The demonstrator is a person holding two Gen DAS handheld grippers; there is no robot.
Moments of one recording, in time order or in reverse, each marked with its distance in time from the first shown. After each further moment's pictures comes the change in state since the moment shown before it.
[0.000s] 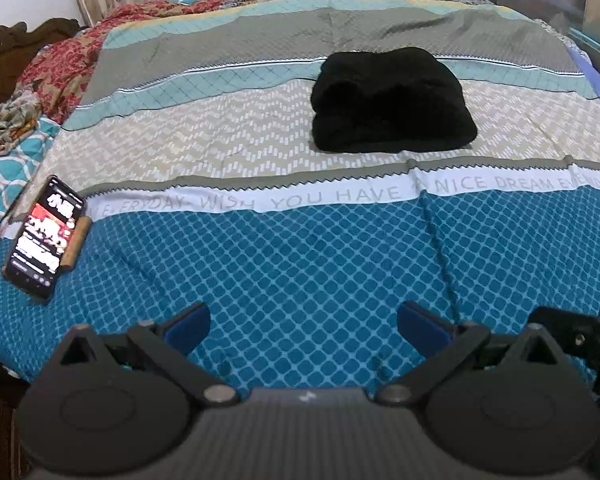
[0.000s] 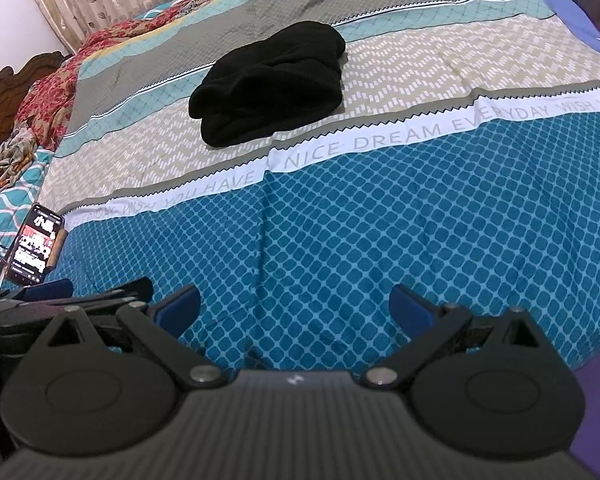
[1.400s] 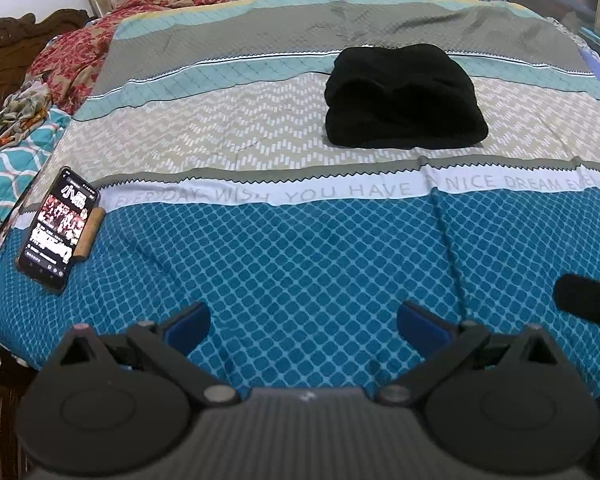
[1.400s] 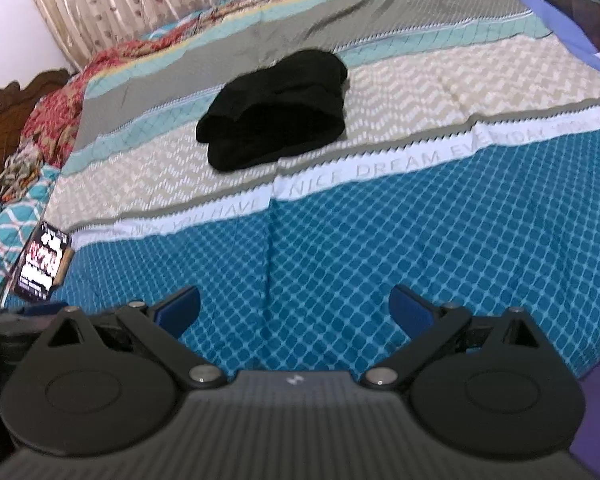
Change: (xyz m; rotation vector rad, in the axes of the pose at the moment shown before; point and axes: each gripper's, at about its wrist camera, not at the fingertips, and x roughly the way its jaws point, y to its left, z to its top) left arm -0.007 0.005 0.000 -0.015 0.036 0.011; right arm -0.017 0.001 0.007 -0.004 -0.086 0.011
